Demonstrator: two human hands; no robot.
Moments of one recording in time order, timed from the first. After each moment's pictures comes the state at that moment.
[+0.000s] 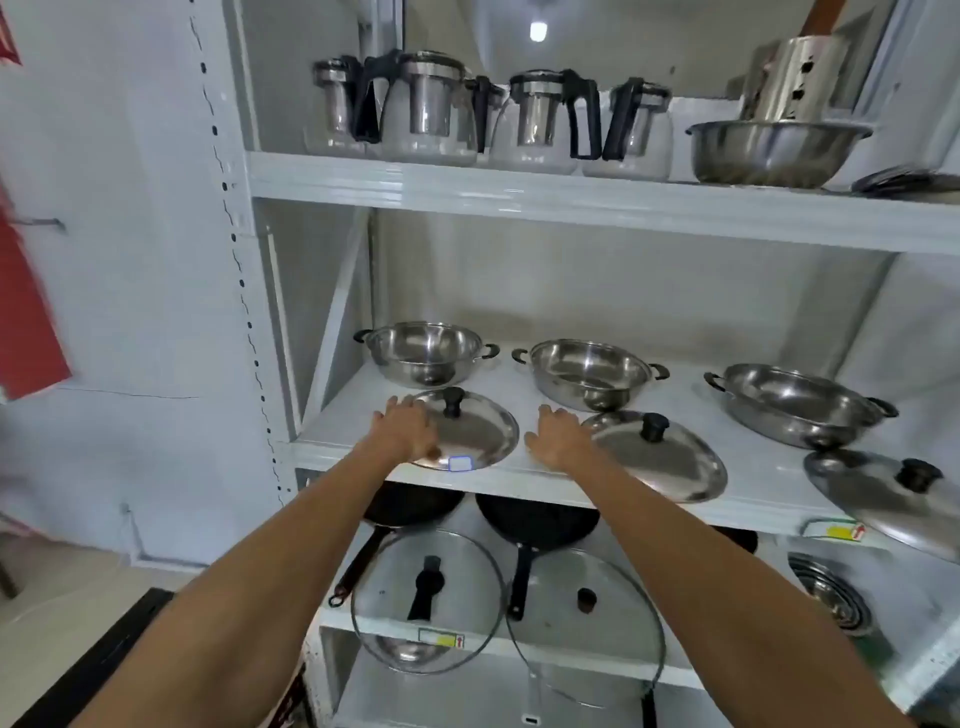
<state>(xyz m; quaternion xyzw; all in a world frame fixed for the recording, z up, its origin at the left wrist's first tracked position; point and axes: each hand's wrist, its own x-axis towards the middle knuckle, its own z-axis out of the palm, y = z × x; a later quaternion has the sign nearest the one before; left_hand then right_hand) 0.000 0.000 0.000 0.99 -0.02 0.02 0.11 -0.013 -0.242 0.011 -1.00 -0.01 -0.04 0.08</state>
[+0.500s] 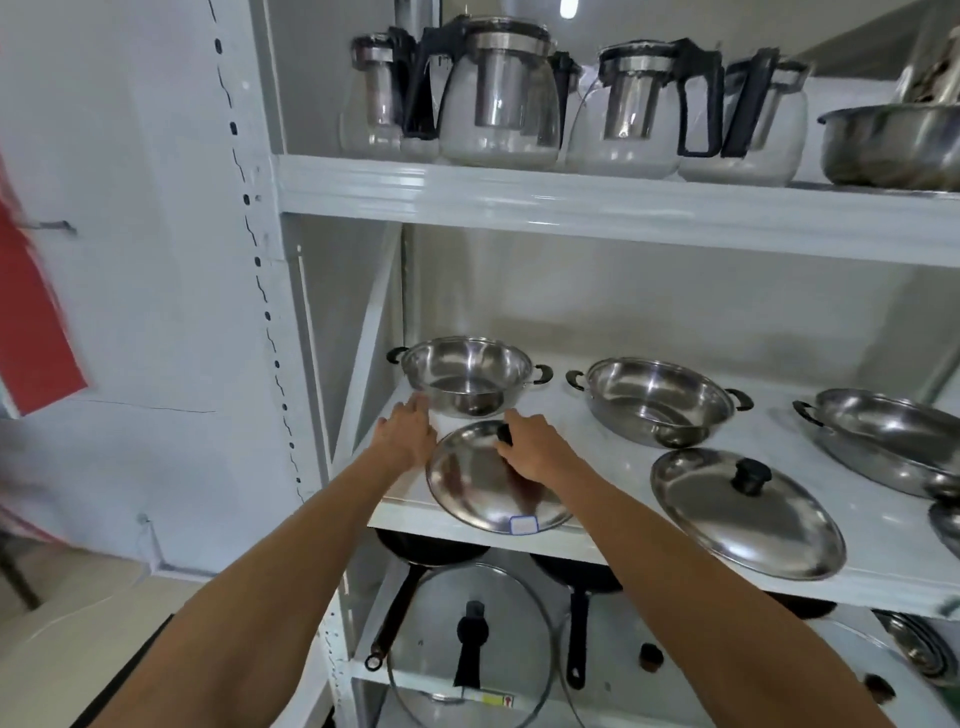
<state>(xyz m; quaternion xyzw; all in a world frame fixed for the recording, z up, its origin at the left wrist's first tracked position) 0.091 0.076 0.003 0.99 -0.02 0.05 0.14 0.074 -0.133 0.013 -0.98 -0.11 -0.04 0.14</state>
